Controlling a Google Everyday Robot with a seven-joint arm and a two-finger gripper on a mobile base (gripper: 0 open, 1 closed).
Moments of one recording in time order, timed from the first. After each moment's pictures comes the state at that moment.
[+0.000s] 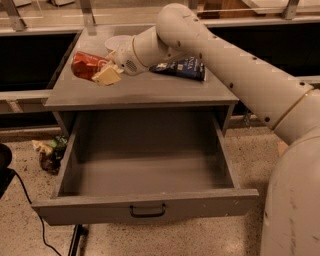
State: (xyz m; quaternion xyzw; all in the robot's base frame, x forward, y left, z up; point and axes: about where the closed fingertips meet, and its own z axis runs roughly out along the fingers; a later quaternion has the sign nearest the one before) arm 0.677 0.156 0.908 -0.58 0.64 0.26 0.43
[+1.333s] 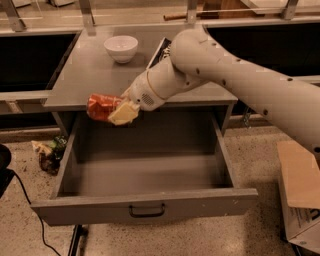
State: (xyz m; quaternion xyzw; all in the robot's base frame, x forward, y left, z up) arm 0.579 0.111 0.848 -0.59 0.69 0.27 0.33
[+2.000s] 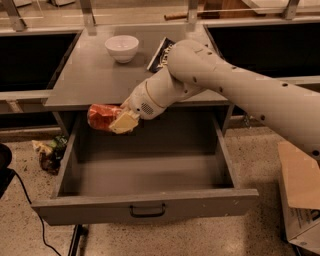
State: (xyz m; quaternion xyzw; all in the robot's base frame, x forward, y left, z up) arm 0.566 0.110 0.822 -0.59 0.69 0.28 0.31
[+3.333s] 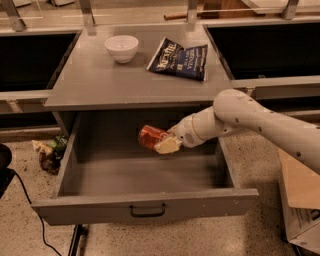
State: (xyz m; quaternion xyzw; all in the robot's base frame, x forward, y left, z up) arm 0.587 -0.014 0.703 -0.47 0.78 0.27 0.30
